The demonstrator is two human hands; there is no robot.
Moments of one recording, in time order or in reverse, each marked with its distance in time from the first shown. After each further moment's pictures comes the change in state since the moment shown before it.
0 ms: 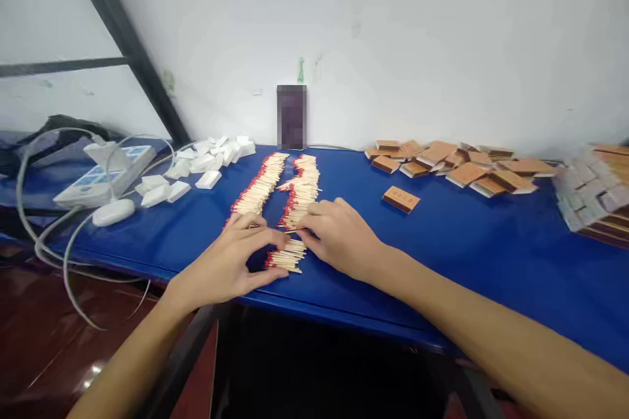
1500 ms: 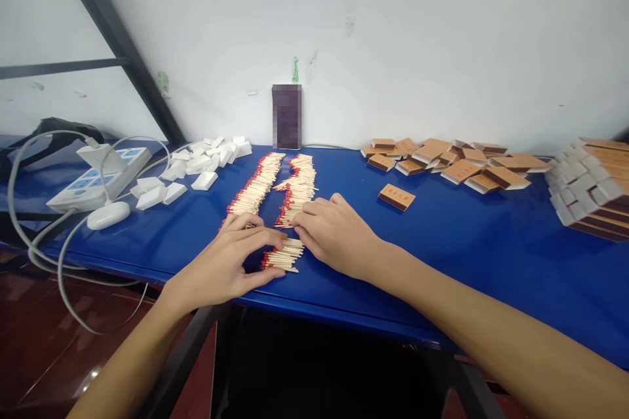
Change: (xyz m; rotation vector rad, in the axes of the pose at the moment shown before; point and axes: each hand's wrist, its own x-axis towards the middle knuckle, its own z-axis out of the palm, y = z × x) left_hand -0.001 0.002 -0.003 0.029 -0.007 0.023; right_hand 0.005 -0.007 -0.012 -0.055 -0.052 -0.034
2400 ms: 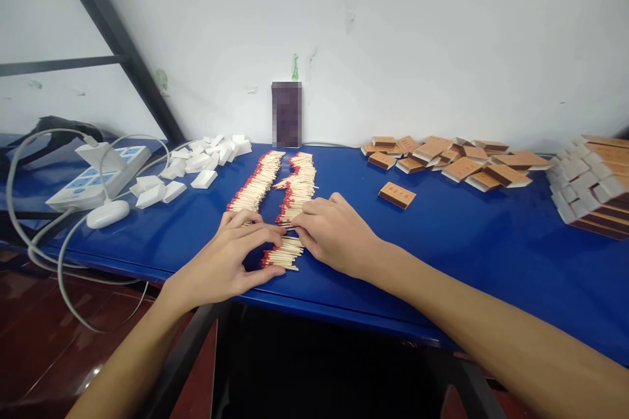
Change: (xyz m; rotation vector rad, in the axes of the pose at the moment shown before) left_hand 0.000 0.001 -0.002 0.028 0.003 0.009; right_hand -0.001 0.001 0.004 -0.009 0.021 -0.009
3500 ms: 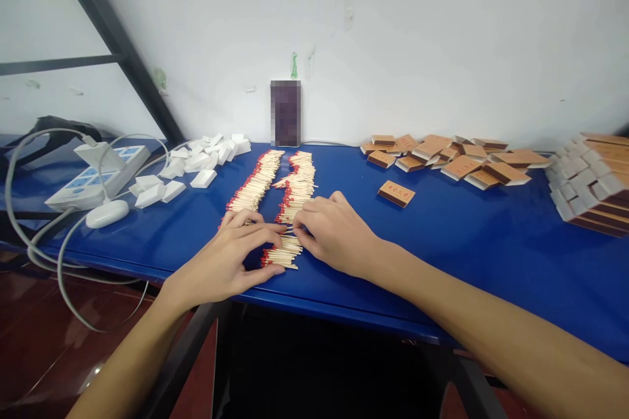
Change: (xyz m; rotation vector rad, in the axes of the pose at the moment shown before) left_hand 0.000 0.001 -0.001 0.001 -0.025 -0.001; right_hand 0.001 -0.001 0.000 0.091 -0.033 0.066
